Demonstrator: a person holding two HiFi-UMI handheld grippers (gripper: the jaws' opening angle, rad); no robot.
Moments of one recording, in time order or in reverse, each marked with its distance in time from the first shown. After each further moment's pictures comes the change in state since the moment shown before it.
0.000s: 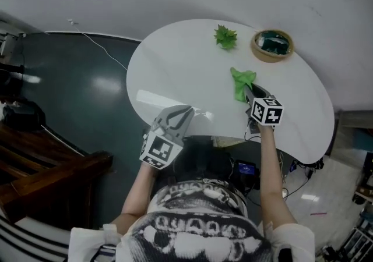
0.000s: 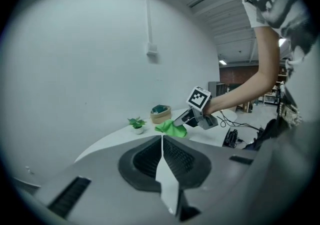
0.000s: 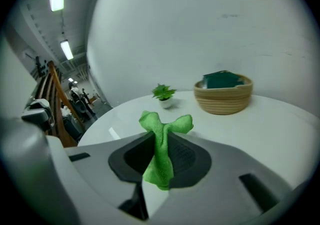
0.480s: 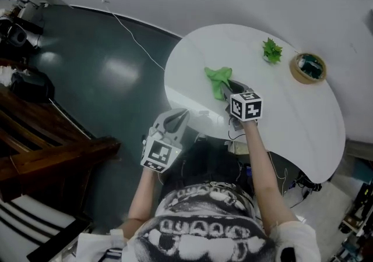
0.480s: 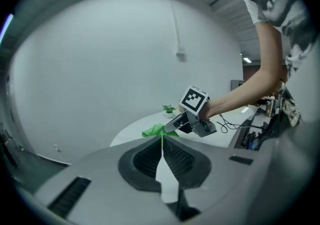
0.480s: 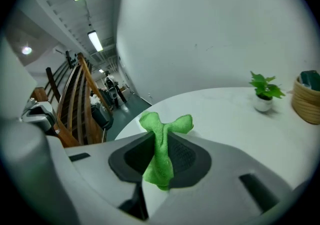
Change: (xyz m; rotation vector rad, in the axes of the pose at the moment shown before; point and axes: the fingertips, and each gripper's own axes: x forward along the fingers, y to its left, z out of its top) left arm -0.123 0.089 -0.085 -0.127 0.033 0.248; right arm 0.123 0.253 0.005 -0.171 0.080 0.308
